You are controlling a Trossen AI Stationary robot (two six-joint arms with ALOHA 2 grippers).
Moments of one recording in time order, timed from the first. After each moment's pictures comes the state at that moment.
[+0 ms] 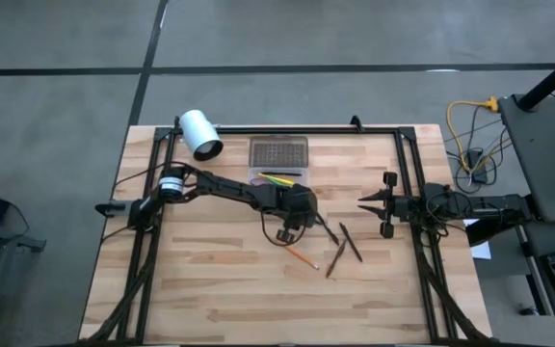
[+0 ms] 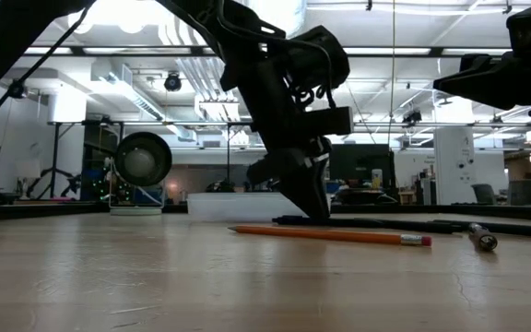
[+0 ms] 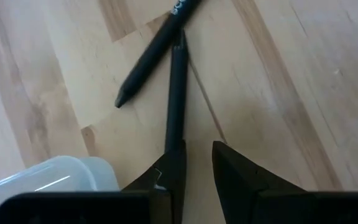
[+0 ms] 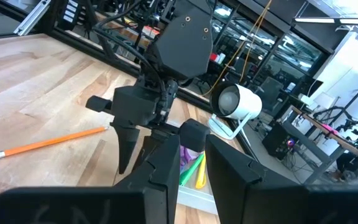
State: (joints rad) left arm 0.01 2.16 1.59 -0.46 -0.08 0.46; right arm 0.03 0.04 0.03 -0.02 0.08 -0.45
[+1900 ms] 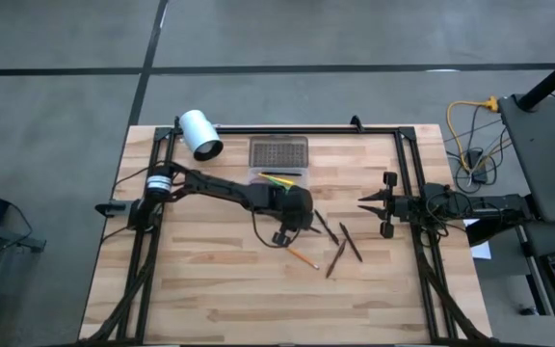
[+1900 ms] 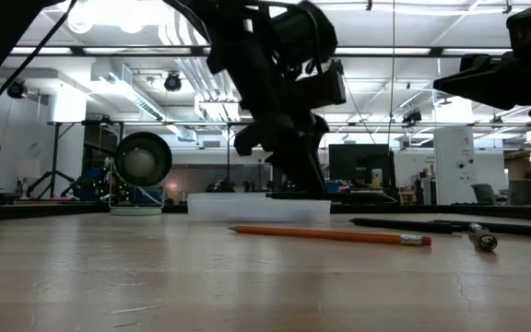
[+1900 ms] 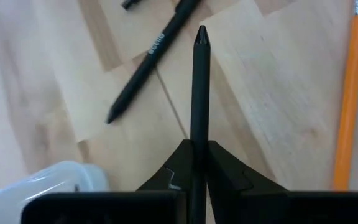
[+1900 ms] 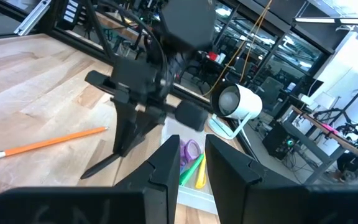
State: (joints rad) left arm -0.01 2.06 1.52 -0.44 -0.01 0.45; right arm 0.03 0.04 0.03 -0.02 0.08 -0.45
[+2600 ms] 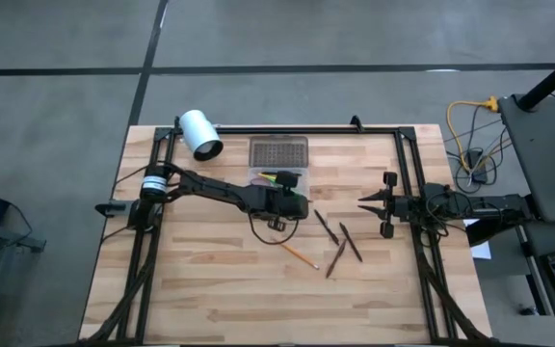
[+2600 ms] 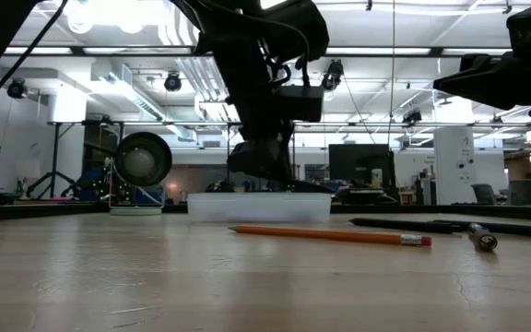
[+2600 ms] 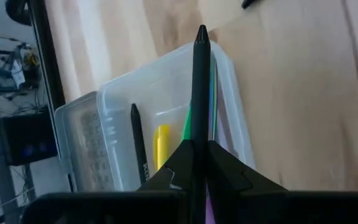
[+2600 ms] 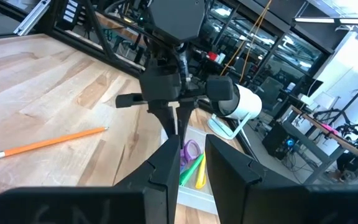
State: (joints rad) left arm -0.03 2.02 1.50 -0.55 -0.56 0.43; right arm 0.03 0.04 0.03 -0.02 0.08 -0.45
